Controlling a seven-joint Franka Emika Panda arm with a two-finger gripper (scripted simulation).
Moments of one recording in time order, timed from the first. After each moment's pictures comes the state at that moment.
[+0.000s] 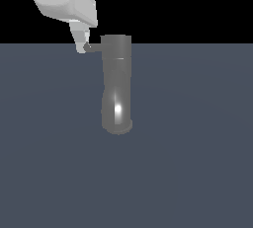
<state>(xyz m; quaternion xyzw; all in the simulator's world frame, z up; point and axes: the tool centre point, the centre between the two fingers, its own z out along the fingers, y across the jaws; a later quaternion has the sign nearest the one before) -0.139 0.082 0.285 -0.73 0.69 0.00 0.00</state>
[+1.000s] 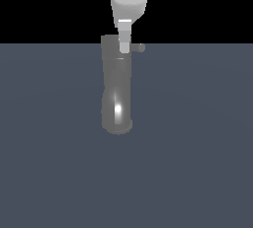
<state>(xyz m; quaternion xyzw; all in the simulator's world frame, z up) -0.142 0.004 0.285 -0.73 0.68 0.00 0.00</state>
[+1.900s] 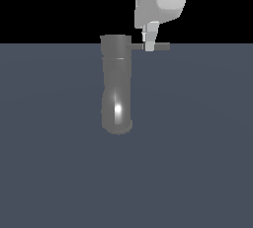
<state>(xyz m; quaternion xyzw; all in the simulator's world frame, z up) -0.115 -0.045 0.285 -0.73 0.68 0.00 0.00</state>
